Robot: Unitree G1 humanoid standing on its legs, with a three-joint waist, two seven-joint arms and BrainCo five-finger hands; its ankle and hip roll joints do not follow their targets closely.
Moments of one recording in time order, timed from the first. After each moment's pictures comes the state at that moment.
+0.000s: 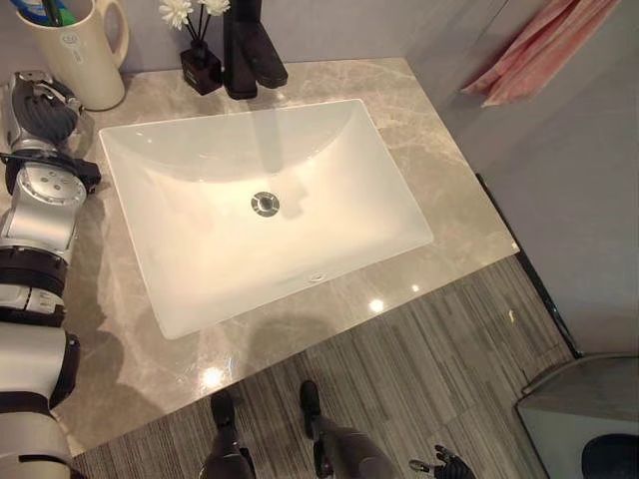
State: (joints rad) left arm -1.04 0.94 -0.33 0.88 -0.15 -0.01 0.39; right arm 0.15 -0.27 0.25 1.02 0.21 -0.08 -0.03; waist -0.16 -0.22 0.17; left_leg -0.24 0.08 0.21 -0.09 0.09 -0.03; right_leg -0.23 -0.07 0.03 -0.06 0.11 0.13
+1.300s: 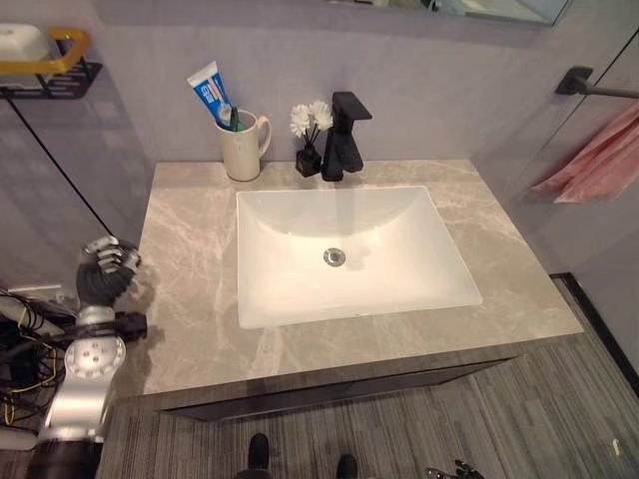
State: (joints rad) left arm 0.08 0.56 0.15 -0.06 -0.35 -0.11 0.23; right arm 0.15 -0.27 0.07 1.06 0.18 -0.07 -0.04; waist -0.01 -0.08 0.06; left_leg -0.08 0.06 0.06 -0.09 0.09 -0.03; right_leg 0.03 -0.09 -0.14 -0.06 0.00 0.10
